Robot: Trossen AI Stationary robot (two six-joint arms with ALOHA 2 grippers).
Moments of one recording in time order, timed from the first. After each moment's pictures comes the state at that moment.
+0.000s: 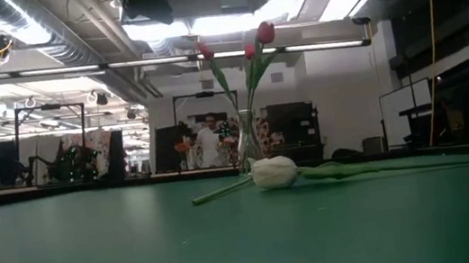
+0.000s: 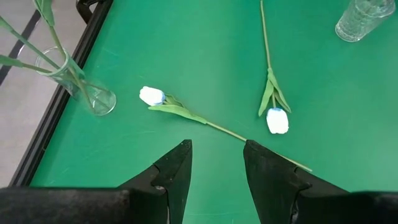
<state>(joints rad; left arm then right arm) 0.13 1.34 1.38 -0.87 -0.08 -0.03 0.44 0.64 1.11 -0.59 0.72 -0.19</state>
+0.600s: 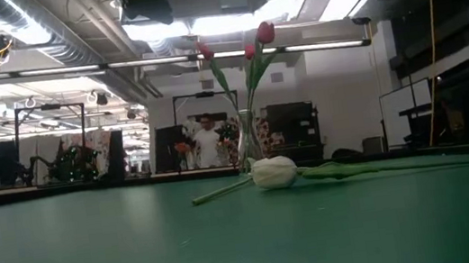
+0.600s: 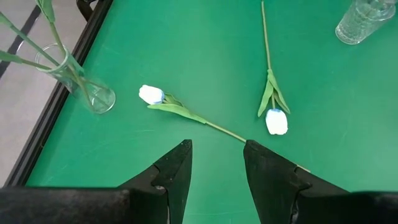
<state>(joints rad) 0.13 1.34 1.38 -0.87 -0.08 -0.05 1.07 0.72 1.11 -0.73 1.18 0.09</state>
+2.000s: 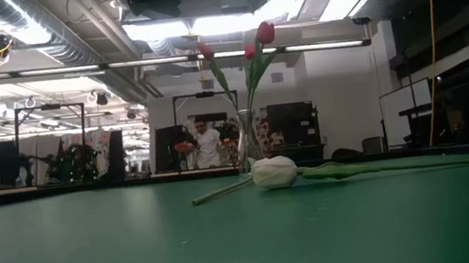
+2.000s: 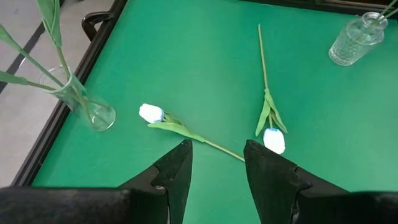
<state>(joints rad) 0.13 1.34 1.38 -0.80 -0.07 -0.05 1.02 0.99 1.11 -0.58 1.53 0.30</state>
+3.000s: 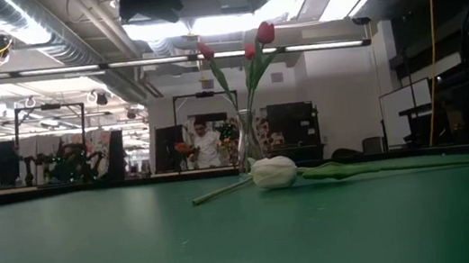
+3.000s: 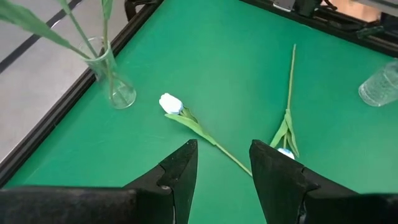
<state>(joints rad) 0.13 1.34 1.38 -0.80 -0.17 -0.29 1.36 0.36 0.51 -0.64 1.53 0.62</state>
